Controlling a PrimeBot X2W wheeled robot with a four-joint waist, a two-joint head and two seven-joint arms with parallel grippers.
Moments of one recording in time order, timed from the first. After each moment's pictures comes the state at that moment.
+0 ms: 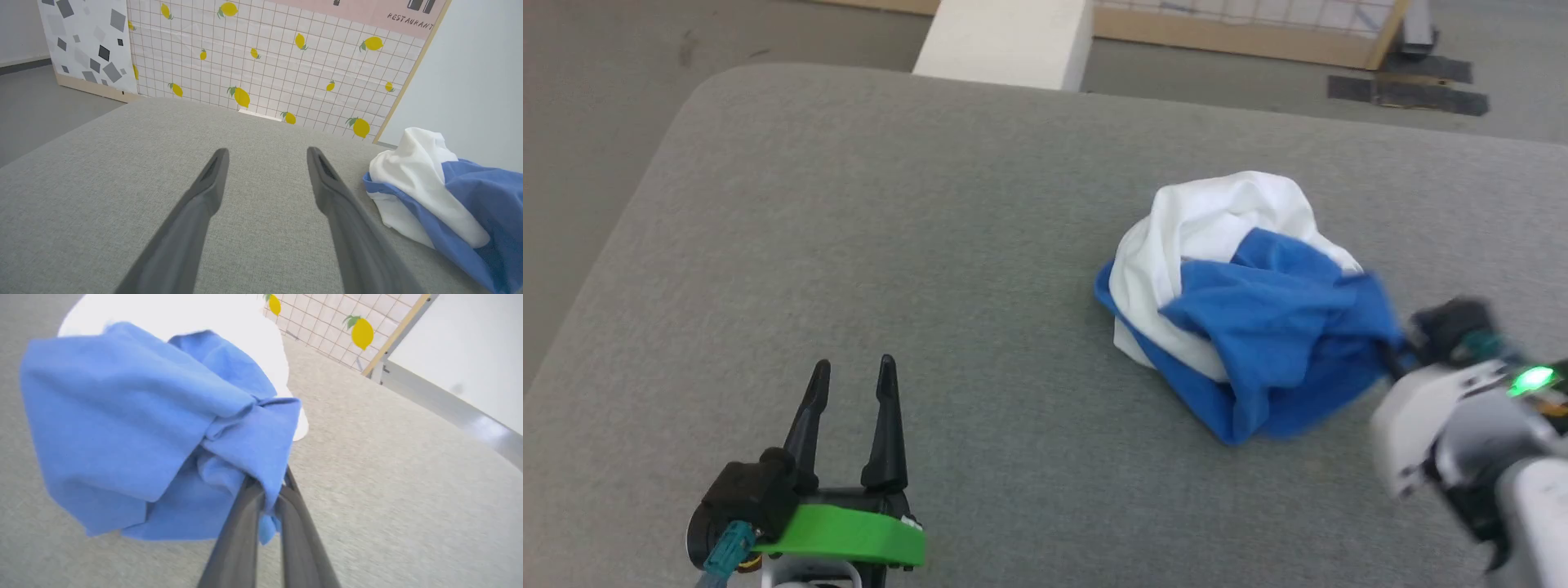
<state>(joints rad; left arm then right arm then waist) 0.04 0.06 -0.11 -0.05 -0.28 -0.01 -0.26 -0.16 -0.26 0.06 0.00 0.04 0.13 0.43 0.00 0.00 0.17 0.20</state>
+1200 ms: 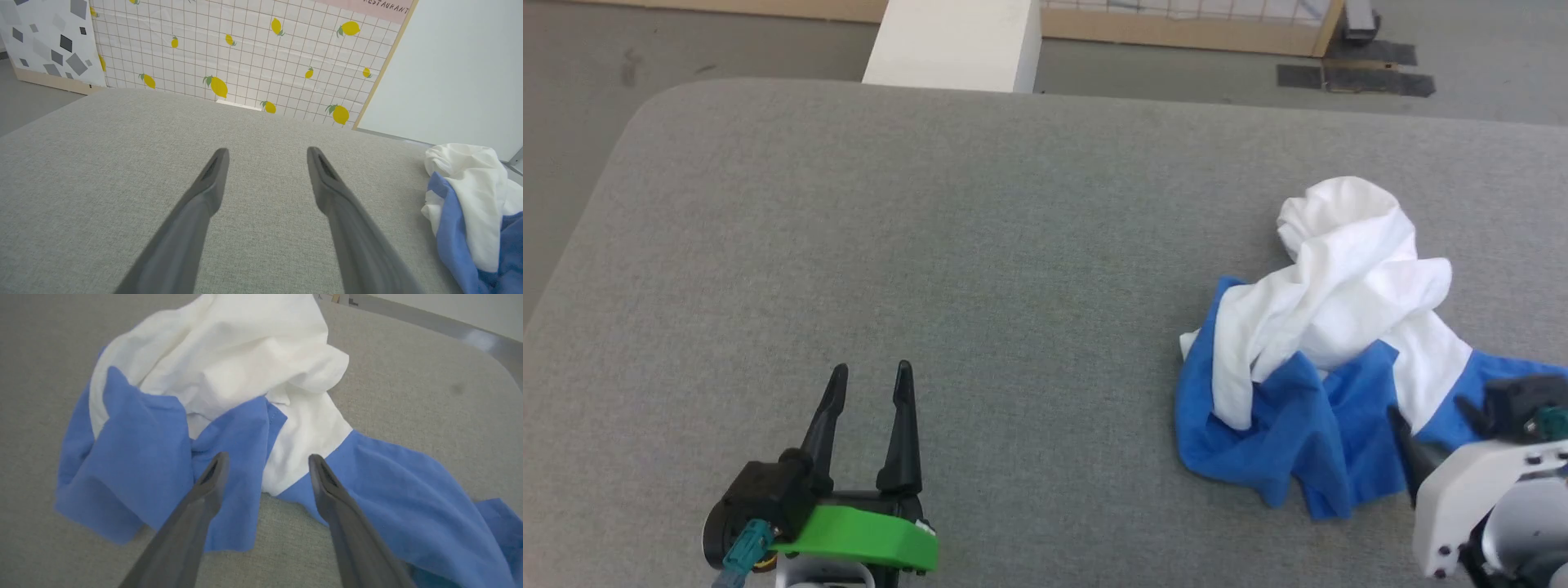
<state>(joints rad) 0.04 0.05 -0.13 -0.03 -0.27 -0.01 -0.26 0.06 -0.16 -0.12 -0.23 0.08 0.13 0.55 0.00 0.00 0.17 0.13</state>
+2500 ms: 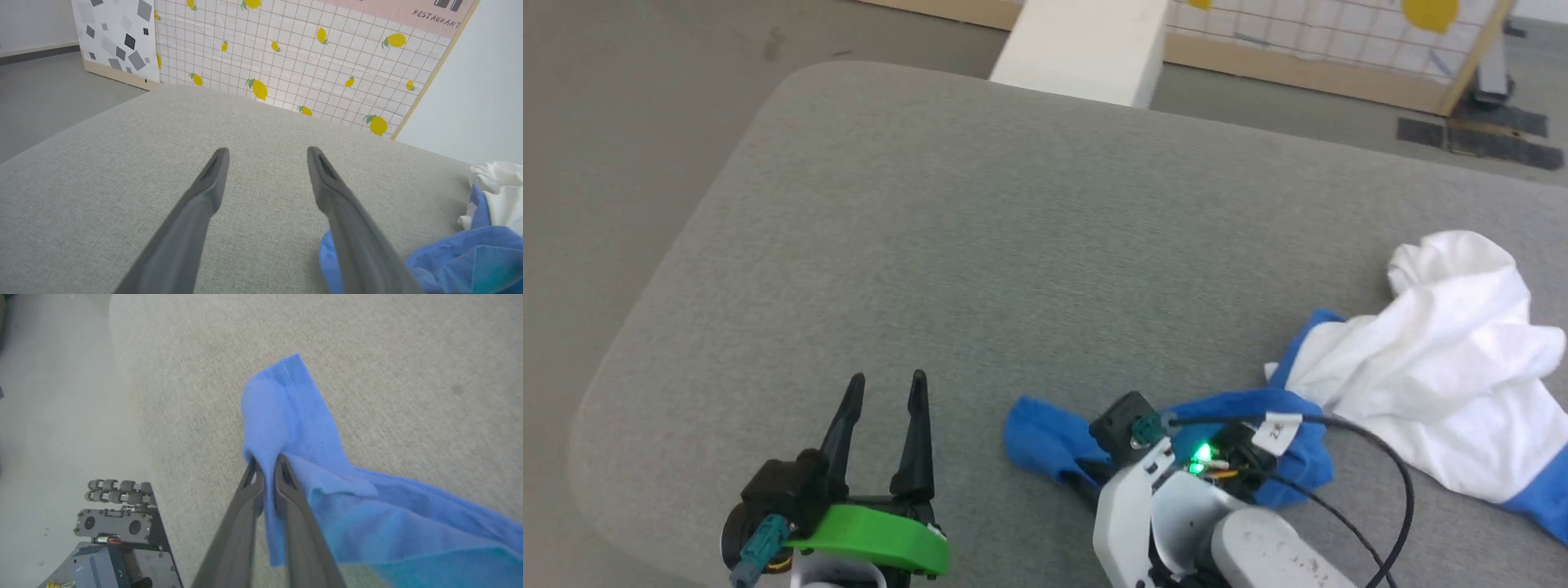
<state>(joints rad) 0.02 0.05 -0.15 0.04 -0.29 -0.01 -0.26 -0.30 -0.07 0.62 0.29 0.27 0.13 0.47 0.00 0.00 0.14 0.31</state>
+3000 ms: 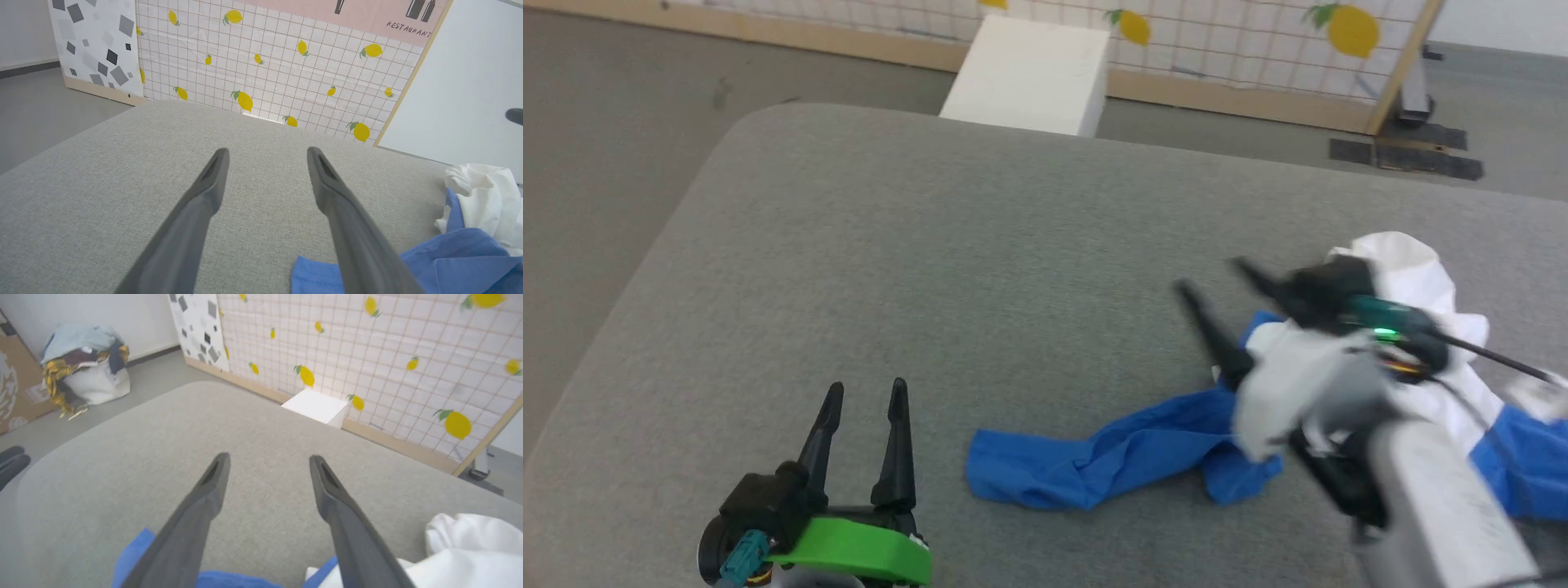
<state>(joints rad) 0.06 0.08 -0.14 0.00 -0.29 0.00 -0.26 -0.31 -0.09 0.26 0.06 0.22 0.13 0.32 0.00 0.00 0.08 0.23</state>
